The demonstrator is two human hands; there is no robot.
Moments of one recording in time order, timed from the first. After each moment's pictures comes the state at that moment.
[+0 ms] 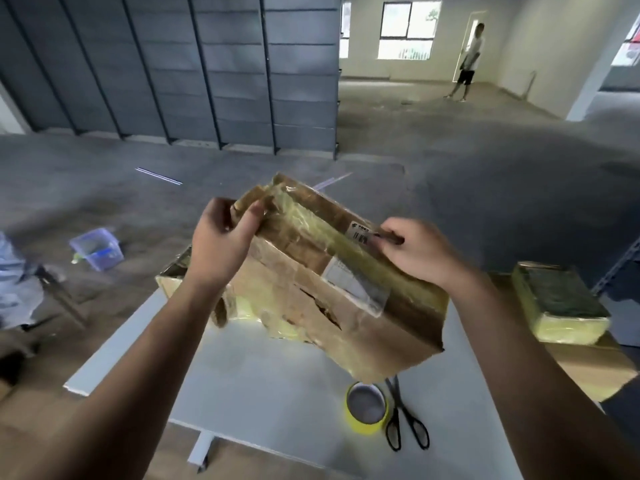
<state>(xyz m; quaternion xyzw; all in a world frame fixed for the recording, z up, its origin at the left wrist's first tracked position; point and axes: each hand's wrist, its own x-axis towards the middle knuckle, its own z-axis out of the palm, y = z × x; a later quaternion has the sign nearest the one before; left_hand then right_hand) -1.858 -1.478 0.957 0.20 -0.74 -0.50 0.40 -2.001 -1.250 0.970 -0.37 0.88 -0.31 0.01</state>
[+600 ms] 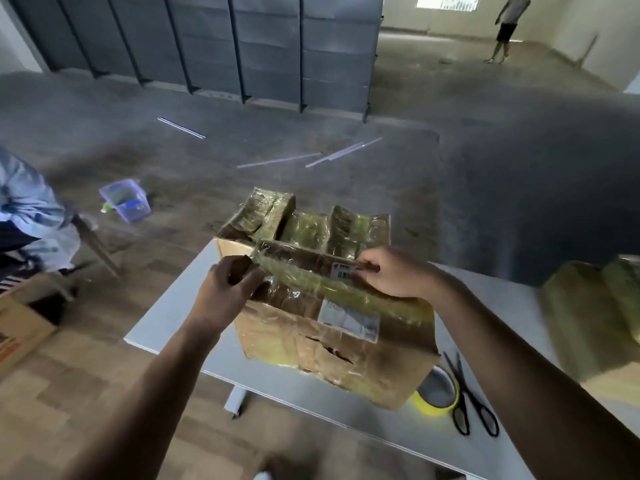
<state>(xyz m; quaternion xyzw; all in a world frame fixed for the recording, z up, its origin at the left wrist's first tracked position) -1.753 -1.596 0.848 0.32 -0.74 -0.54 0.23 -1.954 -1.402 0.880 -0.43 0.85 -0.18 0.23</state>
